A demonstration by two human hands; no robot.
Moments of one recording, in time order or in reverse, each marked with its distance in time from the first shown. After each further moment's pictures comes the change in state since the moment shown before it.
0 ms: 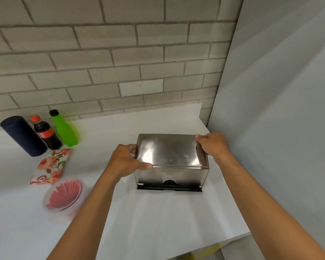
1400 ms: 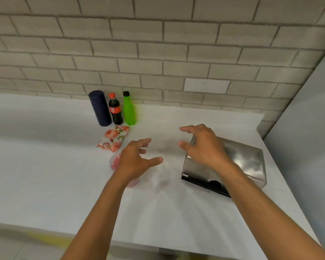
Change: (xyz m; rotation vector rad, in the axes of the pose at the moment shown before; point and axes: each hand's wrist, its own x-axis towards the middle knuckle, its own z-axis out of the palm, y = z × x) left_hand -0.093 -0.079 -0.072 -0.044 0.405 0.021; right_hand -0.126 -0.125 0.086 -0.198 -0.358 -0.728
